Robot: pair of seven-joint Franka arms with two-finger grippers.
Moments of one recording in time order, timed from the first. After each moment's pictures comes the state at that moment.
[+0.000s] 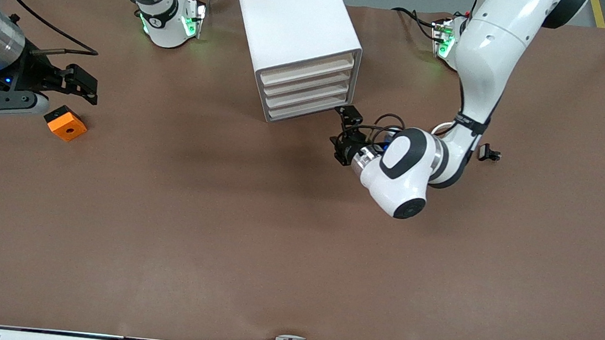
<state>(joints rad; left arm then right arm) -0.45 0.74 -0.09 -1.47 -0.86 1.48 -2.13 0.11 0.06 0.03 -1.51 0.01 1.50 -0.01</state>
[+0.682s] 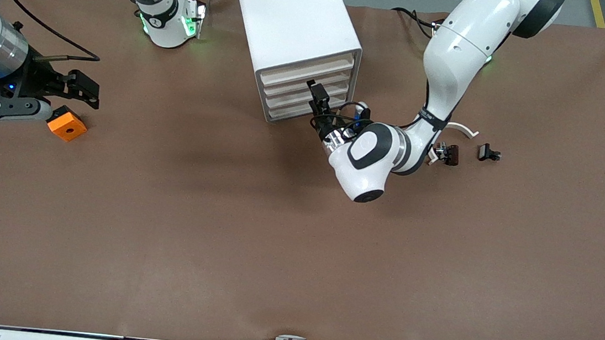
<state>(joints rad) -0.54 0.80 -0.10 -1.45 -1.01 1.36 -2.38 0.11 0.08 0.03 -1.51 0.01 1.51 -0.01</state>
